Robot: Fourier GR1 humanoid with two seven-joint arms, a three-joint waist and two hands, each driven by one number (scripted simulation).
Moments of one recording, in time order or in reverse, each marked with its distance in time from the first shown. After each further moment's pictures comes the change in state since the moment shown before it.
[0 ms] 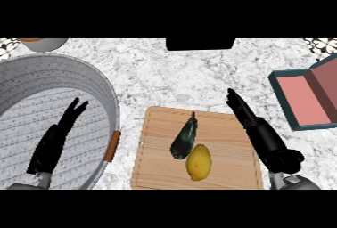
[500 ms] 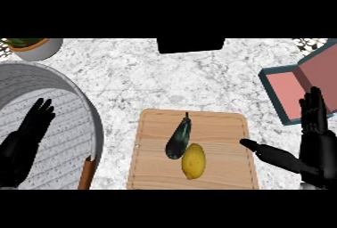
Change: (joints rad) left arm 0.125 0.061 0.135 -0.220 0.277 0.010 0.091; right arm 0.161 0.043 -0.203 -0.167 0.233 -0.448 0.045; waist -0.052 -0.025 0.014
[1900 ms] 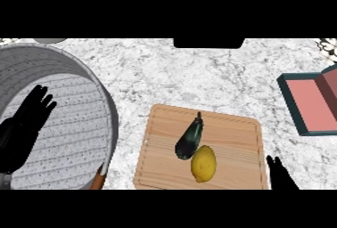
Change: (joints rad) left arm -0.092 0.019 0.039 0.013 0.168 -0.054 0.063; right arm 0.385 0.123 0.484 -0.433 1.040 0.553 0.890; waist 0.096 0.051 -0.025
